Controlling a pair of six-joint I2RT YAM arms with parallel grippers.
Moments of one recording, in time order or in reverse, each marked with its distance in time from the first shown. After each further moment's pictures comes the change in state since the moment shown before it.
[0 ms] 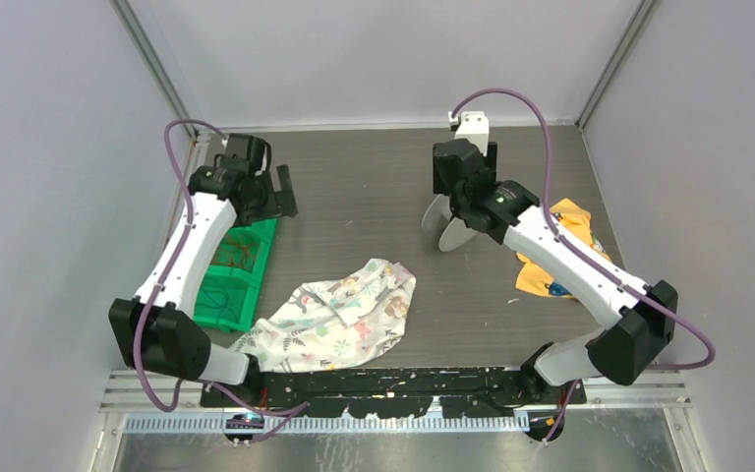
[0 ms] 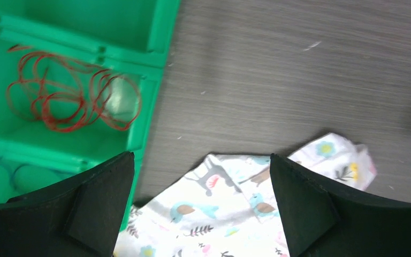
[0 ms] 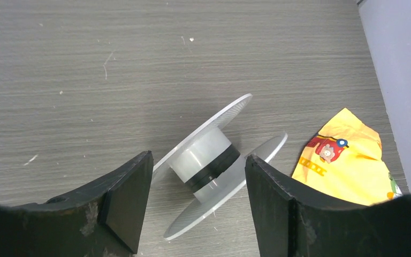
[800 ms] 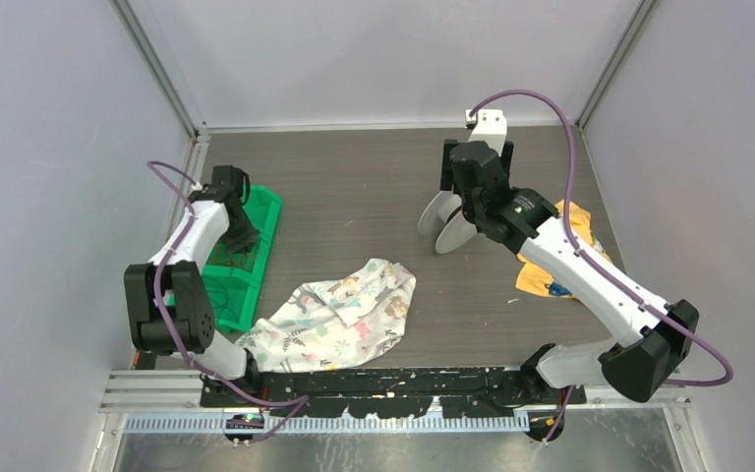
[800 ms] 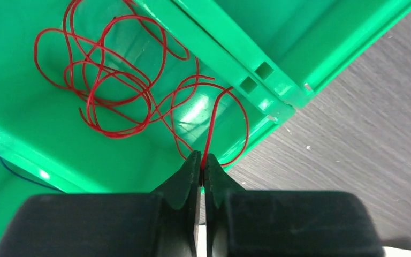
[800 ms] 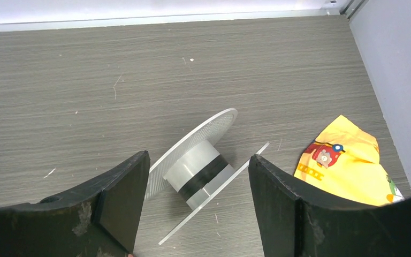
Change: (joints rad) left arm 0.235 0.134 -0.291 0.175 -0.141 -0.163; right arm 0.000 -0.121 -0.033 0.040 0.016 0.003
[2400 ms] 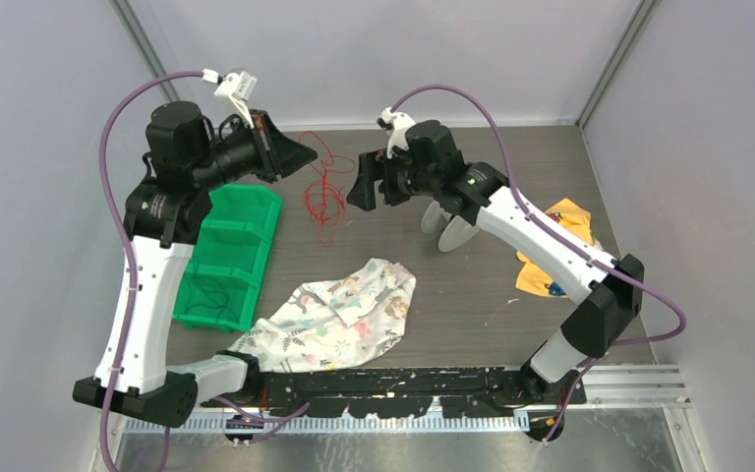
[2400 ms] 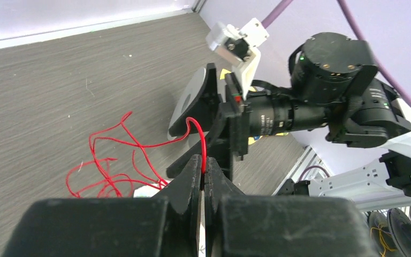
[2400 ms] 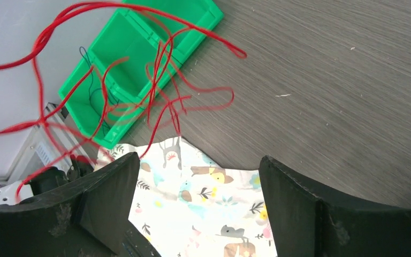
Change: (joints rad) left arm -0.272 -0.347 0.554 0.111 0.830 0.158; right arm 0.044 0.261 0.237 0.002 -0.946 0.074
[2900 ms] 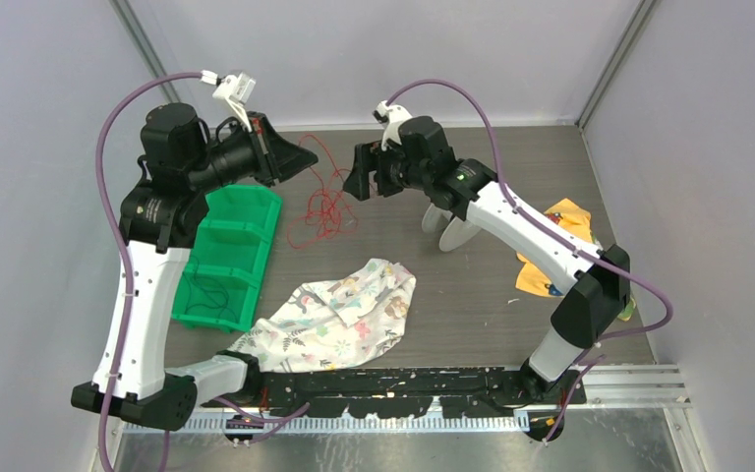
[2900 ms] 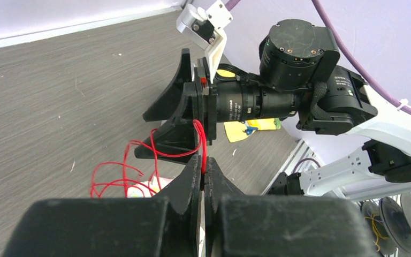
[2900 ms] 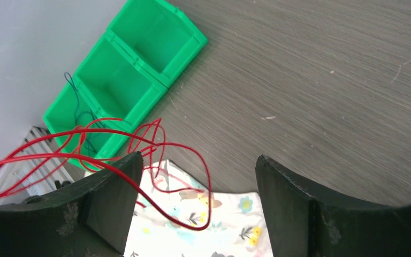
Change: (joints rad) left arm 0.000 -0.015 0.017 -0.021 0.037 0.004; right arm 0.010 0.076 0.038 0.061 0.067 -0.018
